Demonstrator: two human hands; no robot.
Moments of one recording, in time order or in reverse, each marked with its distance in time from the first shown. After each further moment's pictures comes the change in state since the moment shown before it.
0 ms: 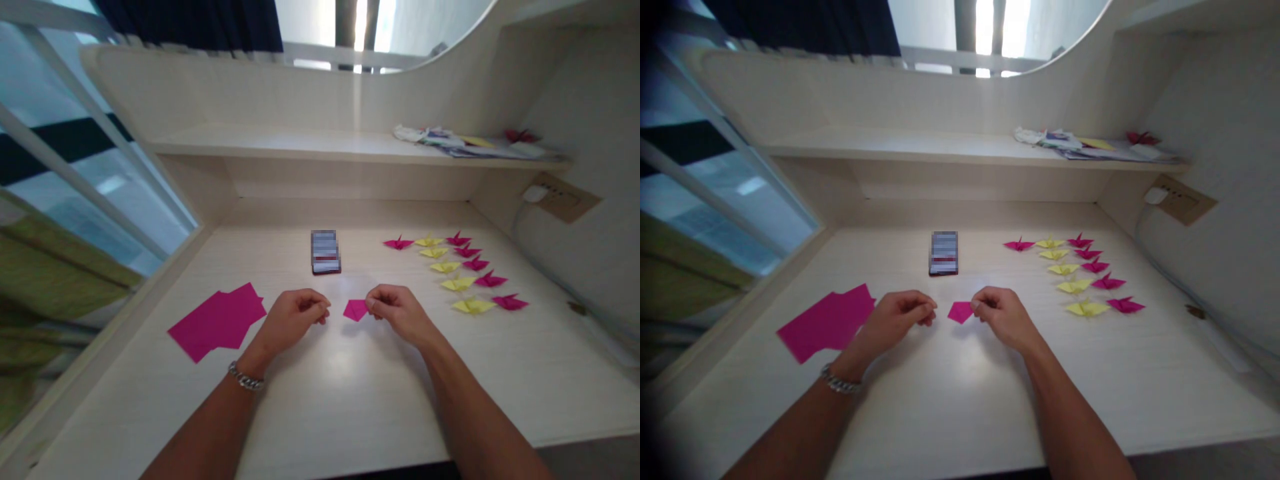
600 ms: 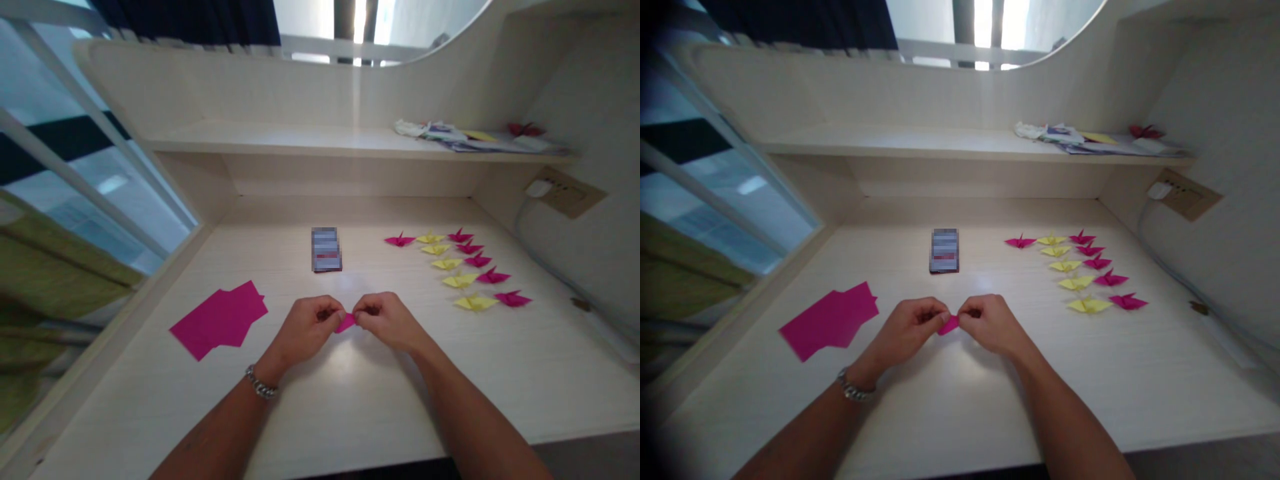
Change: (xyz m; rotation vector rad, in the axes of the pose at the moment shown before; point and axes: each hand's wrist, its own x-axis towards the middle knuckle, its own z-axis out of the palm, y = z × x) left_hand -0.008 0.010 0.018 0.149 -0.072 0.131; right_hand -0.004 -0.009 0.018 -0.229 -0.087 -0.026
